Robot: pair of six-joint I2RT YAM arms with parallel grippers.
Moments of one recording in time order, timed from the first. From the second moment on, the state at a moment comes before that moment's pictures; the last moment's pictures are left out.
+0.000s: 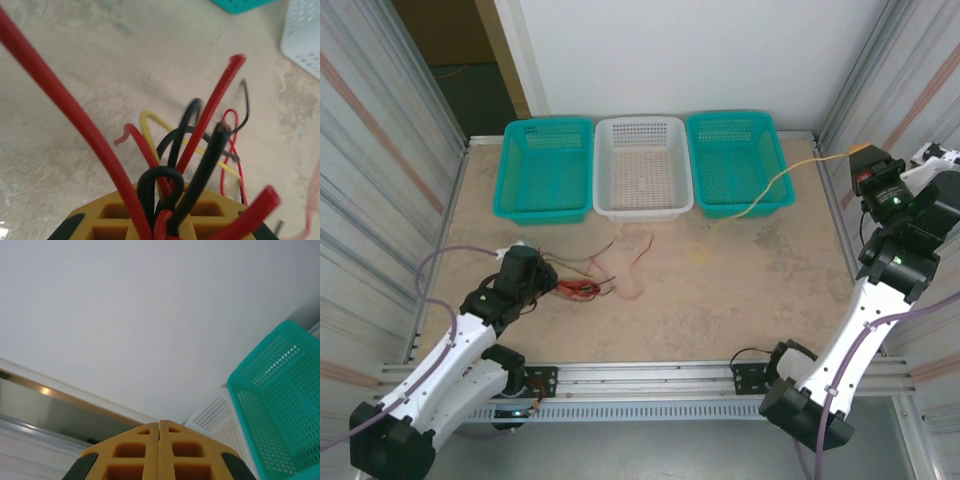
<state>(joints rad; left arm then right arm) -0.41 0.74 0.48 -0.61 -0.15 -0.83 -0.63 0.94 1.31 -0.37 -0.78 1.06</state>
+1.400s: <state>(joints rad) -0.63 0.96 0.65 -0.32 0.09 -0.76 -0.19 1.75 1.94 -0.29 -0.16 0.79</state>
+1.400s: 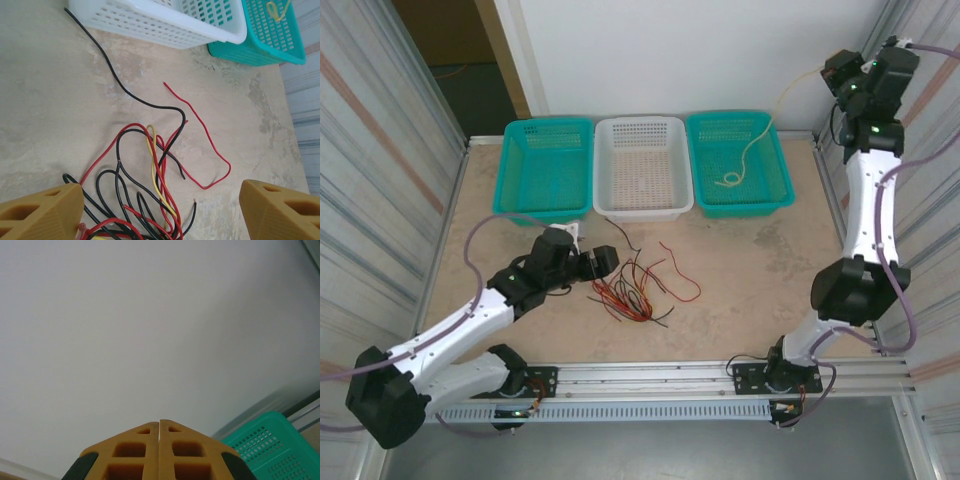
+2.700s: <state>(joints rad) -0.57 1.06 0.65 -0.34 0.22 -0.77 -0.26 1.99 2.35 -0.81 -0.46 0.77</state>
